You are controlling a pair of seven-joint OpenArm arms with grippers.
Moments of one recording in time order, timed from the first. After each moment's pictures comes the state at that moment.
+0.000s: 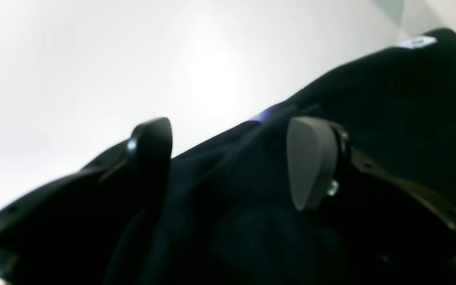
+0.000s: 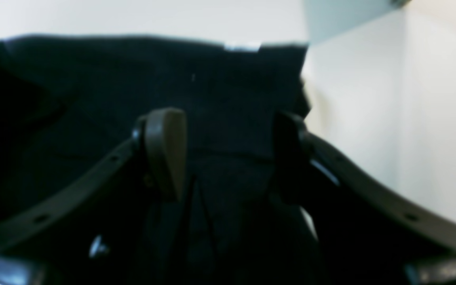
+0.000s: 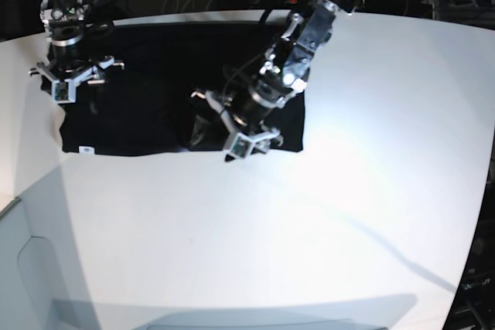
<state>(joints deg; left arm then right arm) 1.4 -2.9 28.2 86.7 -11.5 -5.7 20.4 -20.3 -9.4 40.5 106.6 -9.4 39.1 -12.9</state>
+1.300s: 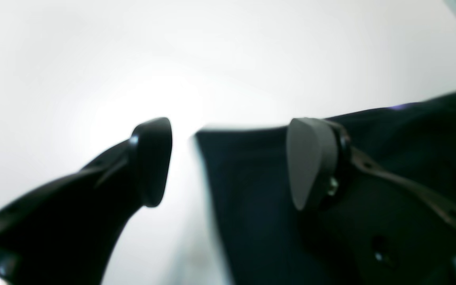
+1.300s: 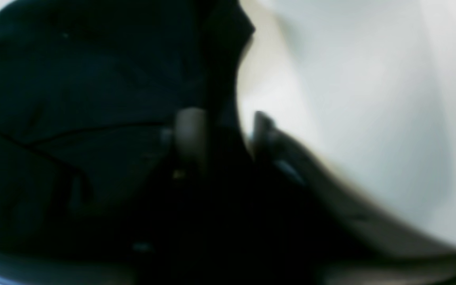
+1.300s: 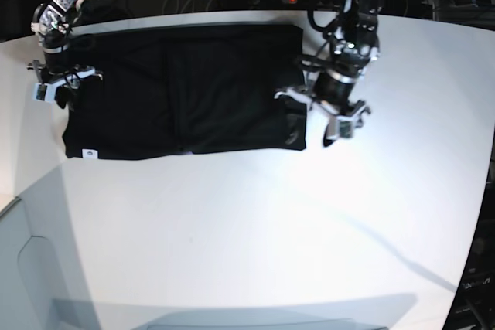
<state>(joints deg) 18.1 -8.6 1.4 103.1 -17.6 -5.9 21.0 -11.1 -2.0 48.7 79.4 -5.4 38.9 -8.1</state>
